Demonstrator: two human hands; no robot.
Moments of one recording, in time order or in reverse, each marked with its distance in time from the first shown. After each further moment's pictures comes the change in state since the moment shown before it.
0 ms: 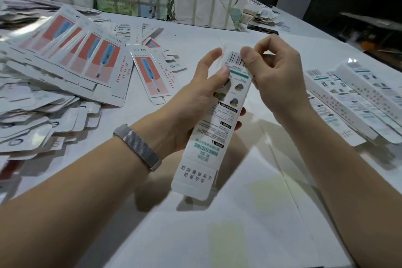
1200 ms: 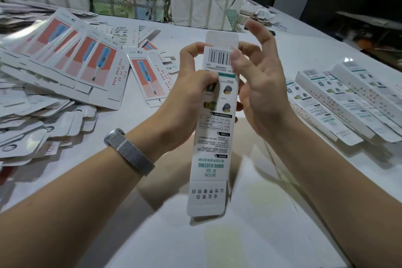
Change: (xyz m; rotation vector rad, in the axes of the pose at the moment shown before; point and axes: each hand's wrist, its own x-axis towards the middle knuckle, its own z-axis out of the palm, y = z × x) left_hand 0.003 0.002 0.000 0.073 0.053 0.240; right_hand -0.015 -0.007 0.022 0.508 -0.071 0.086
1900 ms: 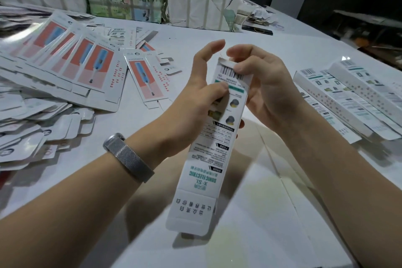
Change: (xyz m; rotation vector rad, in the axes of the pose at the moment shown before) left_hand -0.005 -0.003 0.000 0.177 -0.139 -0.001; right_hand 0.010 -0.009 -0.022 0.064 -0.139 0.216
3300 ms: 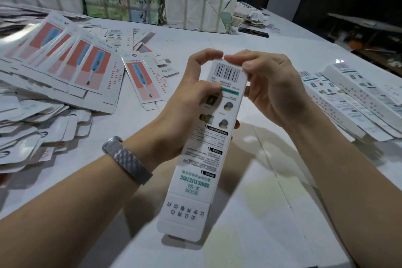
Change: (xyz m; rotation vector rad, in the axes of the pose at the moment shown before) left_hand -0.007 0.010 0.001 -0.146 0.011 -0.065; right_hand 0.001 -0.005 -0.016 -0.101 -0.126 -0.105
